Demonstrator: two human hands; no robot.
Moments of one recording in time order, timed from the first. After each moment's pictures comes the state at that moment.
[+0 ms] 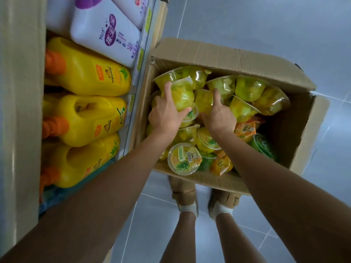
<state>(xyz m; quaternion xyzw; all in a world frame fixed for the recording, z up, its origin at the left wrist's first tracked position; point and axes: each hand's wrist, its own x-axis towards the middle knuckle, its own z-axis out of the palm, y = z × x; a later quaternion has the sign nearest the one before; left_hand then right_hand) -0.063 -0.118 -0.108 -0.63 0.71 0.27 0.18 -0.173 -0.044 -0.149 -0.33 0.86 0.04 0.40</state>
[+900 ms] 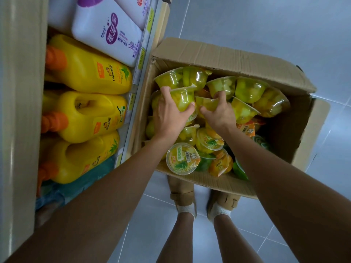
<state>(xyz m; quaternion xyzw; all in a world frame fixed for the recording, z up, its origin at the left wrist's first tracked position) -0.067 -0.105 -0.104 -0.65 0.67 0.35 0.04 -0.186 -0.046 -0.149 -0.23 0.84 -0.11 0.47</state>
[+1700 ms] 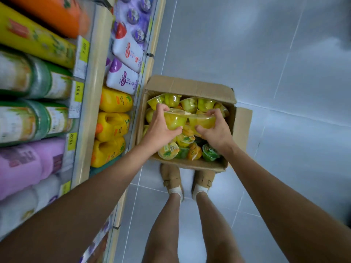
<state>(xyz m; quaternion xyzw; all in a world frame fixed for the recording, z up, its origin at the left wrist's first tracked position) -0.090 -0.089 0.104 -0.53 0.68 0.50 0.07 -0.237 0.012 0.086 -0.16 0.79 -0.29 0.52</state>
